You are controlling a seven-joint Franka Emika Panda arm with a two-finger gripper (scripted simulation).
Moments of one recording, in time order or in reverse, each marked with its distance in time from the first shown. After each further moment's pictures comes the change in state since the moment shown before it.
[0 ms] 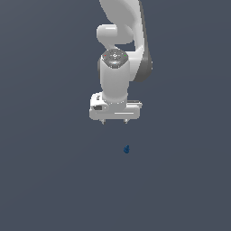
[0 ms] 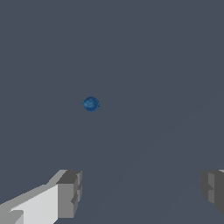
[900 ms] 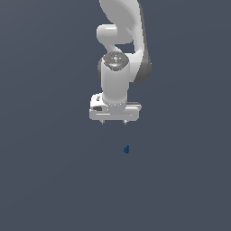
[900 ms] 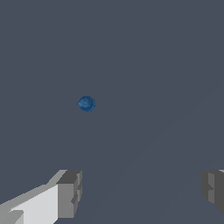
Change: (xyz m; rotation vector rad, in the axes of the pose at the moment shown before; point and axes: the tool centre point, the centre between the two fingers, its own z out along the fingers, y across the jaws) arm -0.001 0.003 0.007 -0.020 -0.003 0.022
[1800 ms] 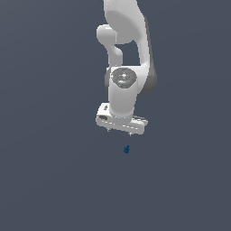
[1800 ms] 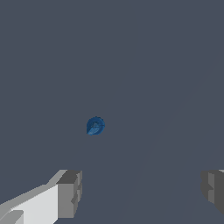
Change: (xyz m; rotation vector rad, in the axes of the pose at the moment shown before) arm 0.030 -0.027 0.030 0.014 -0.002 0.236
